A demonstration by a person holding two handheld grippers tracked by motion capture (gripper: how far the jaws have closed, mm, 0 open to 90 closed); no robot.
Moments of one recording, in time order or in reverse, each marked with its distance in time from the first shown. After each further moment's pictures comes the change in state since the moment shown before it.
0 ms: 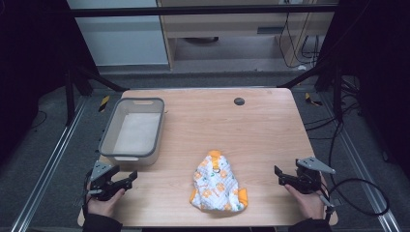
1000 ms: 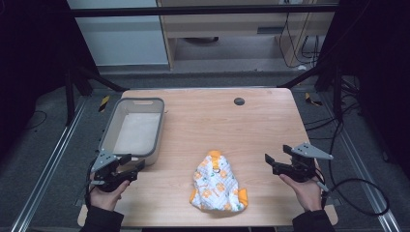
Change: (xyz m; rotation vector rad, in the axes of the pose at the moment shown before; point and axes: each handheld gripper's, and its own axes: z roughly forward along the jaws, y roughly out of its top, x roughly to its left) left arm -0.032 0.053 -0.010 -0.073 -0.140 0.068; right arm 0.023 0.055 -0.005 -0.083 0.154 -0.075
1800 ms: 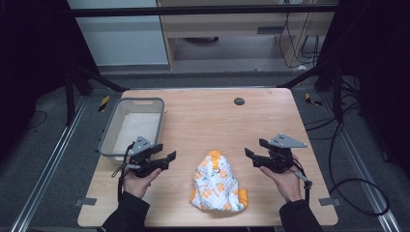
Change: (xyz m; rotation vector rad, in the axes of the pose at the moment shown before) left arm -0.057 0.027 0.070 0.054 -0.115 0.071; right arm 0.036 0.021 0.042 0.018 0.124 -0.054
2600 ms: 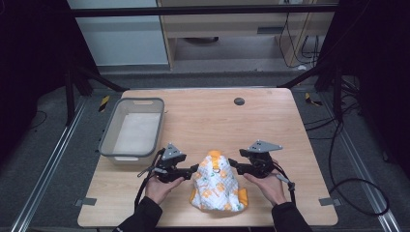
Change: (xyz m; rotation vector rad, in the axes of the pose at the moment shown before) left arm -0.034 -0.020 0.052 0.146 -0.119 0.075; right arm 0.028 -0.018 0.040 0.121 0.120 -0.024
